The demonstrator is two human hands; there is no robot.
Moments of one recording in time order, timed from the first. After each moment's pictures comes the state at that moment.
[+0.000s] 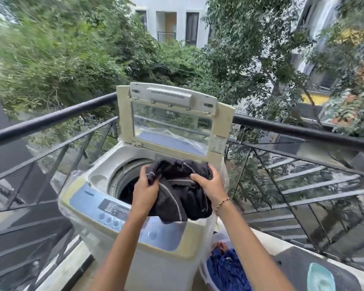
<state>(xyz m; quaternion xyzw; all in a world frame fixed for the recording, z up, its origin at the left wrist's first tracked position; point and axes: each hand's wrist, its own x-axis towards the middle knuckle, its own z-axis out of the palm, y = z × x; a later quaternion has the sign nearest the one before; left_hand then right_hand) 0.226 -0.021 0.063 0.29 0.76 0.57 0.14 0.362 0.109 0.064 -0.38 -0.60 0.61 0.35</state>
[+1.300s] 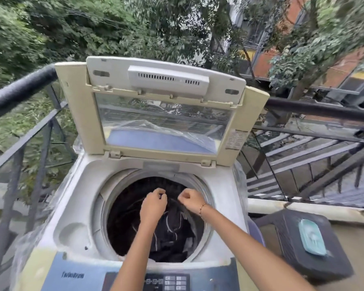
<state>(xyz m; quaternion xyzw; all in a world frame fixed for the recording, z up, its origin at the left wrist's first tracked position) 0.057 0.116 -0.075 0.42 0.81 0.25 0.33 0.191 0.174 -0.058 -0.59 -0.68 0.43 0.07</state>
